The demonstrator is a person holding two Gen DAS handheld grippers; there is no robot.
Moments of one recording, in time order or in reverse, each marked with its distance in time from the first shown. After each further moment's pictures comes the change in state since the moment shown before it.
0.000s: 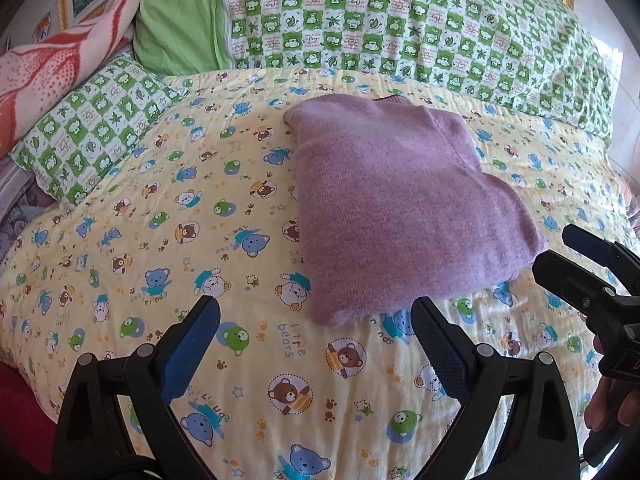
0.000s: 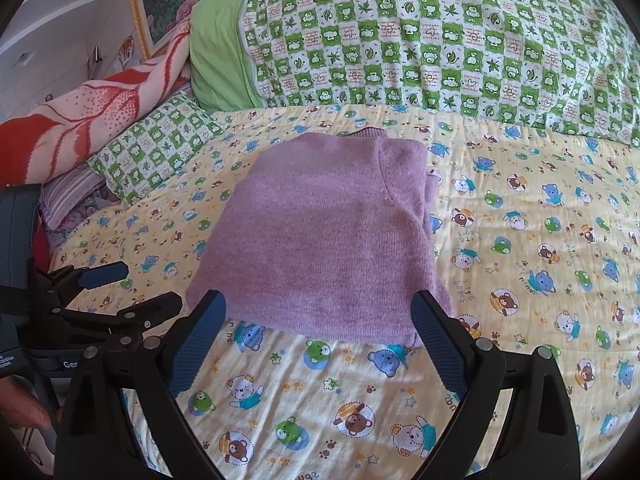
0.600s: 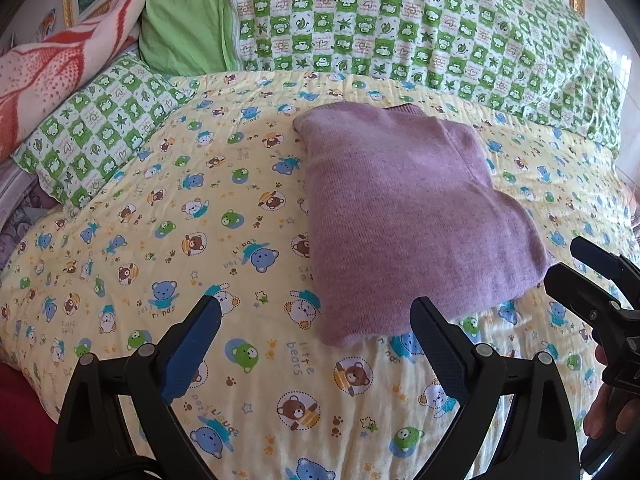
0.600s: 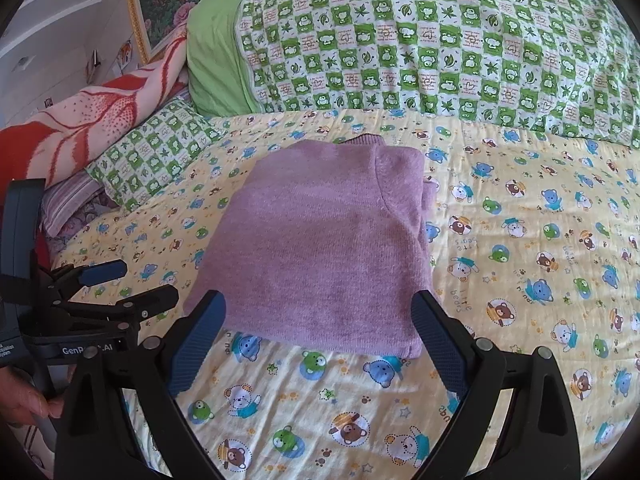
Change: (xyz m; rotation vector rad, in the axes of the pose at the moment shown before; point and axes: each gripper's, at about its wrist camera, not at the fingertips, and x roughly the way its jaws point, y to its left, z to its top) left arm 0.003 0.004 0.016 -0.025 0.006 0.022; right arm 0.002 -0.006 0.008 0.021 -0.007 -0.004
